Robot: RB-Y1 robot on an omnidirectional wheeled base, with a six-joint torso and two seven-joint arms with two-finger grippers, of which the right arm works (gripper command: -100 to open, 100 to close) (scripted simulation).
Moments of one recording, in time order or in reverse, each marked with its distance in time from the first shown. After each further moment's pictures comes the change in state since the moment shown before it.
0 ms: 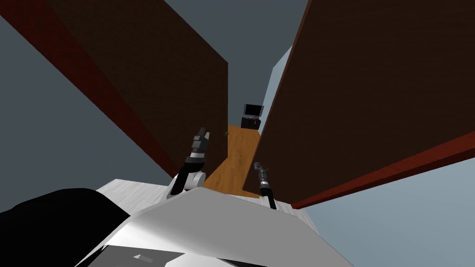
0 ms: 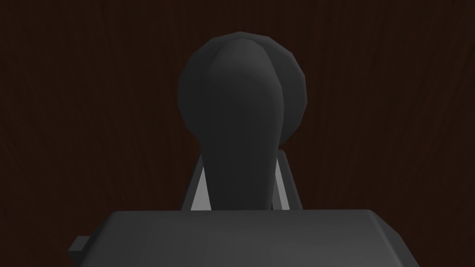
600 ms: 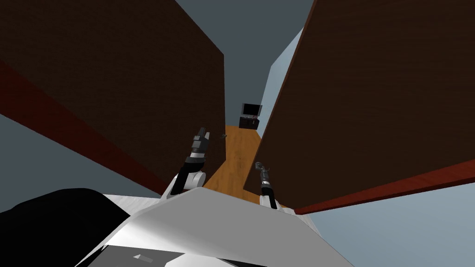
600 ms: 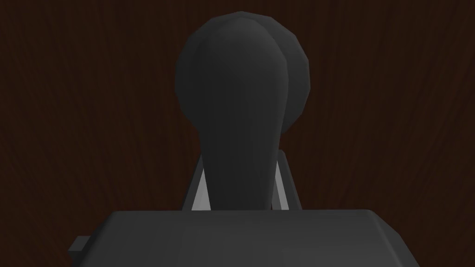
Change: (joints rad) arm -0.009 0.012 -0.061 0.010 -0.025 -0.002 0.045
